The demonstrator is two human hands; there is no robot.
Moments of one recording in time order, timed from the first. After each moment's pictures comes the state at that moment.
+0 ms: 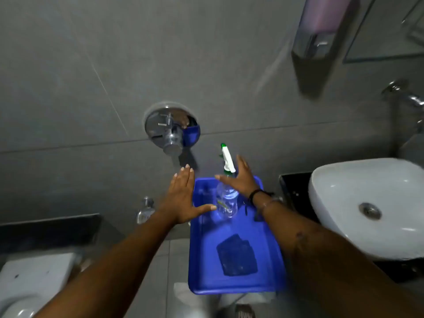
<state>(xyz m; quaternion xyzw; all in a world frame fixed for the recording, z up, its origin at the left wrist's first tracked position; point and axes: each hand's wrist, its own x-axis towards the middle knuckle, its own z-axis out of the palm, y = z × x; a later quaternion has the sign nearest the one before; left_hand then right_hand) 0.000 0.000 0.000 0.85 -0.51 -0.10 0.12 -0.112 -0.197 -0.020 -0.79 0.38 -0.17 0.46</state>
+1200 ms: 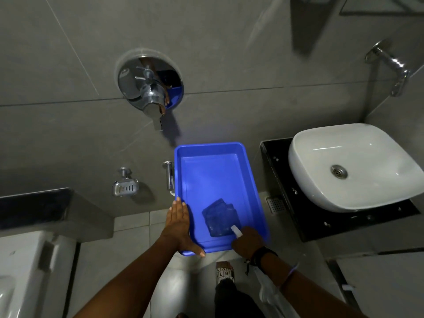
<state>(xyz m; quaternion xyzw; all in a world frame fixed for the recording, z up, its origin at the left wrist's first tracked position) -0.083 0.067 -0.132 0.81 -0.48 -0.34 -0.02 -0.279 -0.047 -0.086 -0.72 0.54 0.15 0.41</state>
